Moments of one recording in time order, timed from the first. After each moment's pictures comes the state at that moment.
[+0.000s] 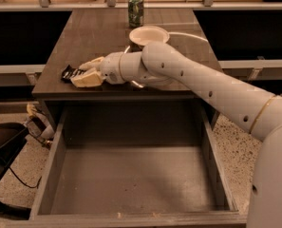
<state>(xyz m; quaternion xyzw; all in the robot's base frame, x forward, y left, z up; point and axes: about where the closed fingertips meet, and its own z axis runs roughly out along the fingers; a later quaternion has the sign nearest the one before) 0.680 0.165 0.830 -0.50 0.62 0.34 0.50</state>
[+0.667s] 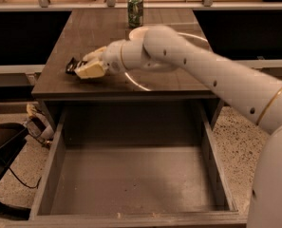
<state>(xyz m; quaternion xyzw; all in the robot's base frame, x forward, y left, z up) 0.682 0.158 0.863 -0.51 0.63 0.31 0.49</state>
